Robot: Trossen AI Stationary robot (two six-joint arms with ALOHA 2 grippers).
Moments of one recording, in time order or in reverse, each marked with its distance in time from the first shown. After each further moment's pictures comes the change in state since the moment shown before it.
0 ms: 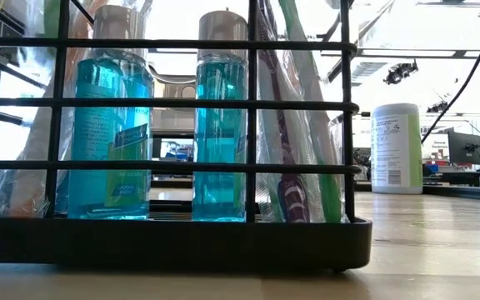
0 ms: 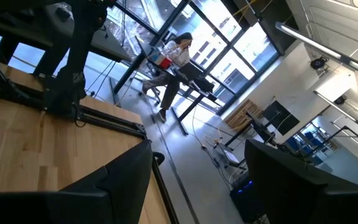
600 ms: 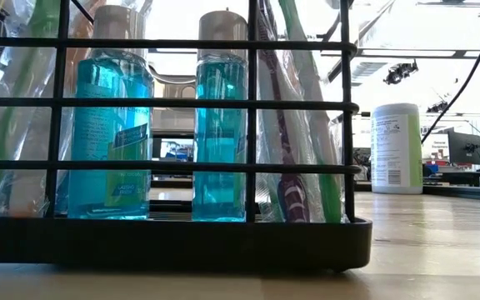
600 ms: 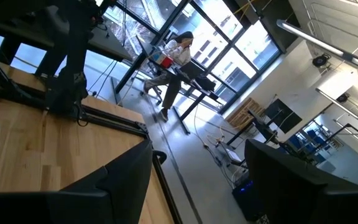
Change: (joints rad) left arm 0.023 0.088 0.000 -0.264 0.159 -0.457; right arm 0.000 0.000 0.000 -0.042 -0.004 0.052
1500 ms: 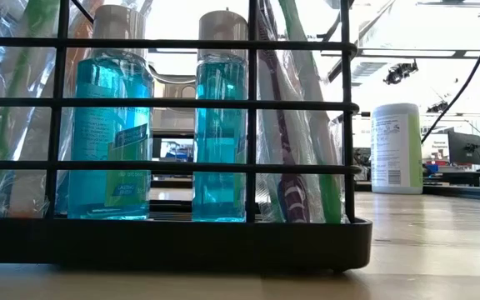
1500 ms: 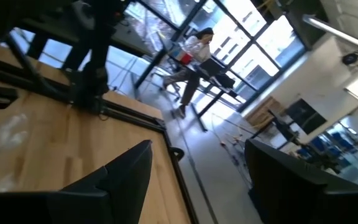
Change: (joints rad) left arm 0.000 -0.007 0.000 0.073 0.006 -0.009; right arm -0.042 0.000 0.000 -0.001 -0.123 -0.001
